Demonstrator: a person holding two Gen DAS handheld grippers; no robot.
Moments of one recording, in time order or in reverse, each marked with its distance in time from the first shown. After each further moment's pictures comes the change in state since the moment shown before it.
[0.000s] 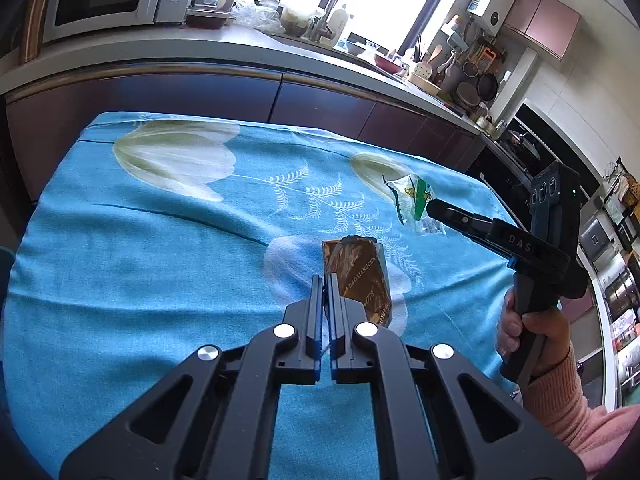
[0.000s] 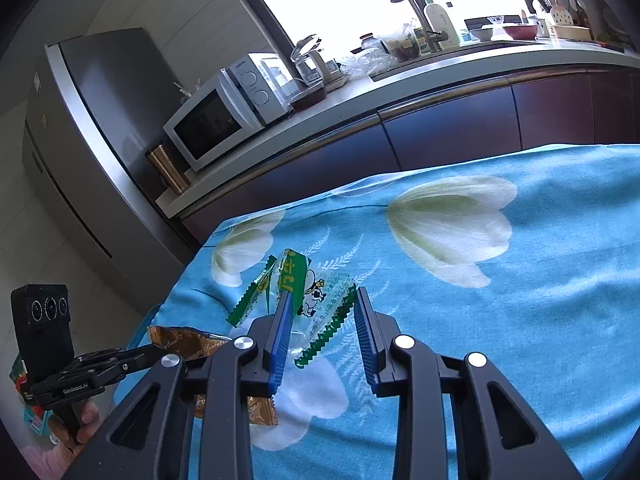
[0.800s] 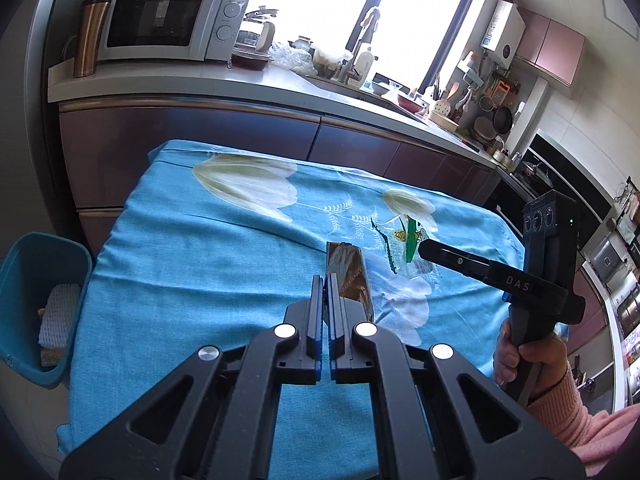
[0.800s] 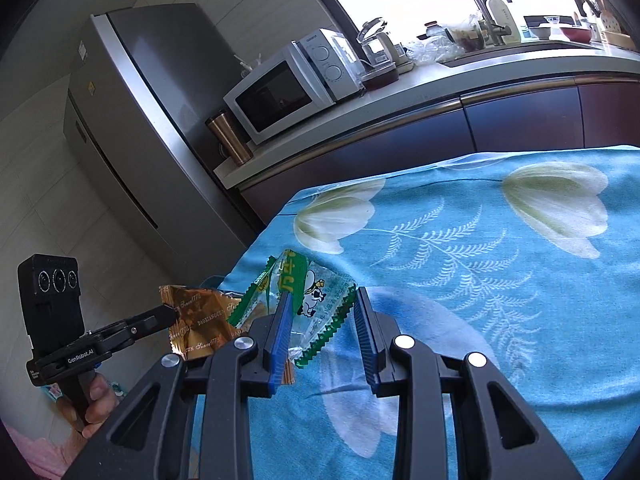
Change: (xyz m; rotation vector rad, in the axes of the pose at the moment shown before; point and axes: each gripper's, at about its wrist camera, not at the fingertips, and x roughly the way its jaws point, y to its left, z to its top) left arm -0.090 0.035 -0.018 -0.029 -0.141 0.080; right arm 0.015 0.086 -0.027 -0.074 0.051 0.154
